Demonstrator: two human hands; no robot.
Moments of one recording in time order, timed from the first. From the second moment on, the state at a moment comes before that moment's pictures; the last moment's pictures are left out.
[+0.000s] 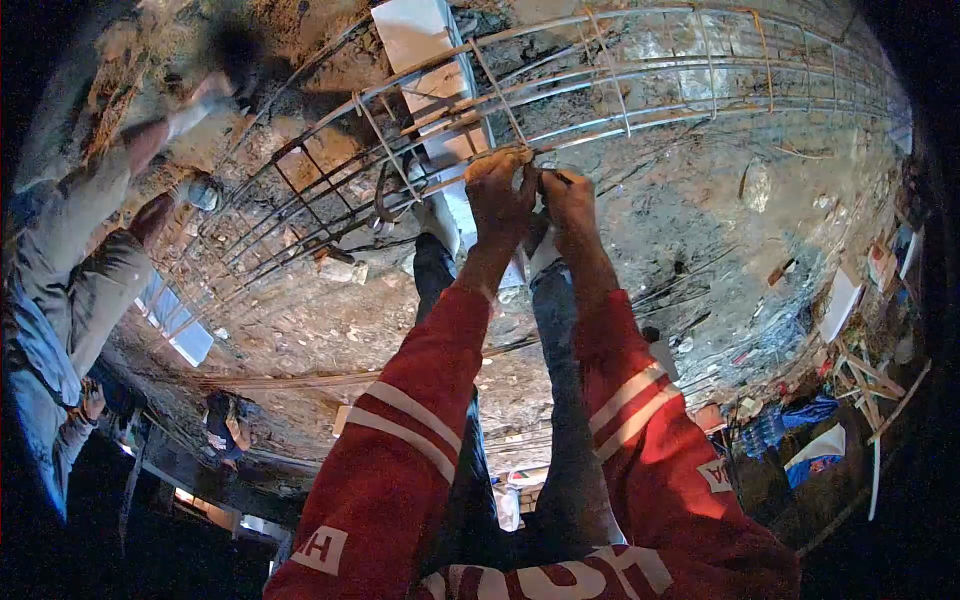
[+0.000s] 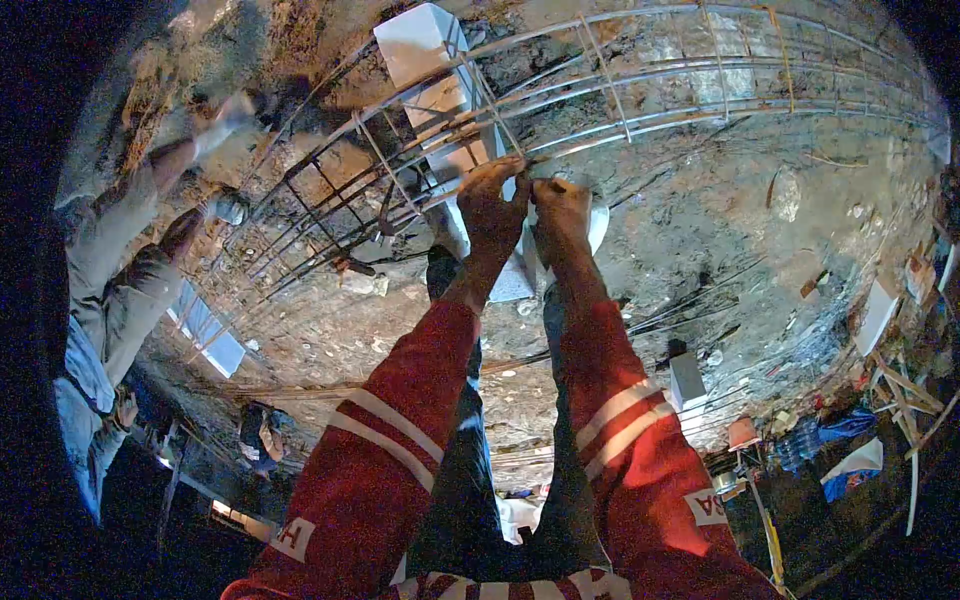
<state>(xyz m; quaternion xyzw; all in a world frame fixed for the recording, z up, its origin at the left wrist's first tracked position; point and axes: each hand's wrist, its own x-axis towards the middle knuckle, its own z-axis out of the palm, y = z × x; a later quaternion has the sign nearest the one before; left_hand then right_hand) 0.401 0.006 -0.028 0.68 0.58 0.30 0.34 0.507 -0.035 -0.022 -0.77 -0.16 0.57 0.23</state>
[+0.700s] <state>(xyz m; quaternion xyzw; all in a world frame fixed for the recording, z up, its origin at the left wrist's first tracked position) 0.411 0.006 -0.031 0.67 0.61 0.30 0.30 0.559 0.033 -0.024 -0.63 -0.75 0.17 0.12</state>
